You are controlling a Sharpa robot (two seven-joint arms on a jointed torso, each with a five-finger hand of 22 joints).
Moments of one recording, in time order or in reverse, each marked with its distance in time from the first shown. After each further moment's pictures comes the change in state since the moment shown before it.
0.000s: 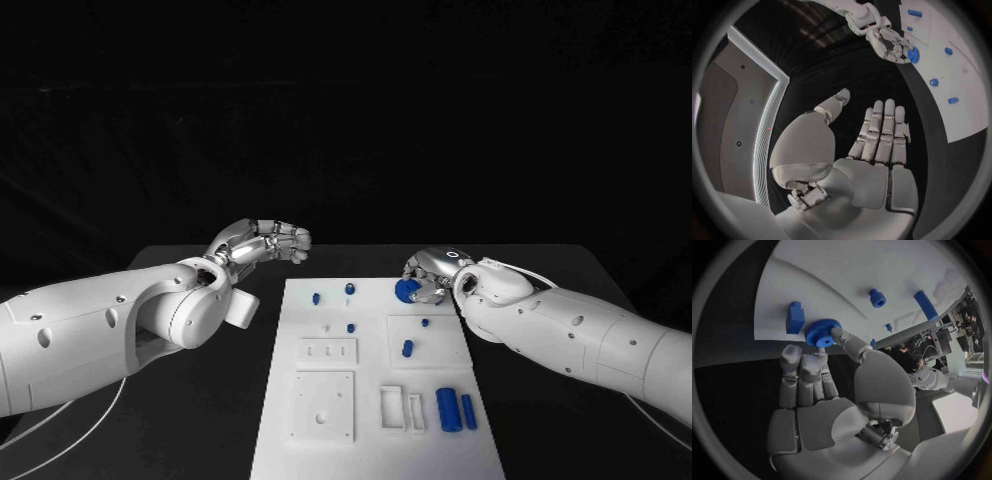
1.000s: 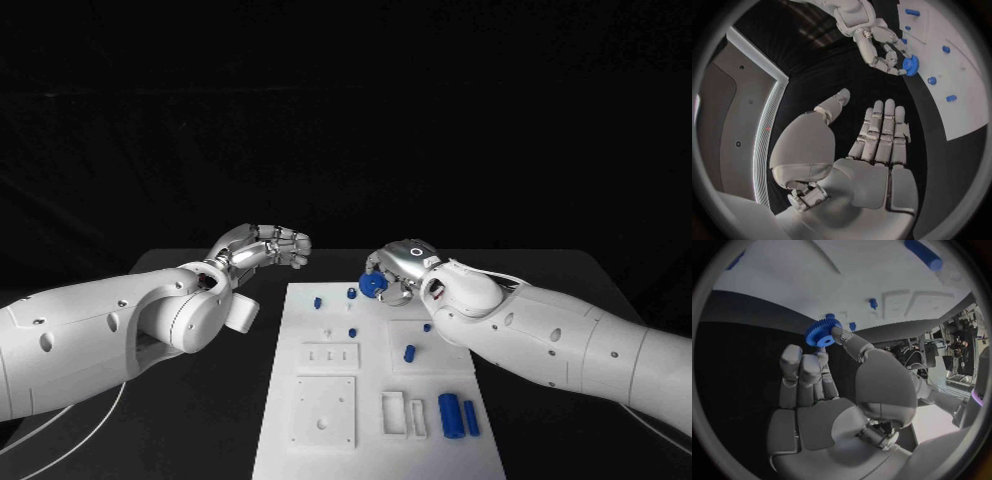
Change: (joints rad) left arm 0.000 -0.001 0.000 -0.002 -0.004 -0.002 -0.007; left_hand 0.000 0.000 0.000 0.000 0.000 0.000 0.000 0.000 0.000 0.000 0.000 0.000 0.000 0.000 0.000 0.000 0.002 0.000 0.000 0.000 0.004 0.000; right arm 0.025 0.042 -0.005 0.151 -0.195 -0.098 -0.067; right_hand 0.010 -0.041 0.049 0.038 -0.054 0.011 -0.007 0.015 0.000 0.009 -0.009 0.000 -0.008 0.008 -0.007 -0.012 0.014 0.000 0.016 -0.006 0.003 0.000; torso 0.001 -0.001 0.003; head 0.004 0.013
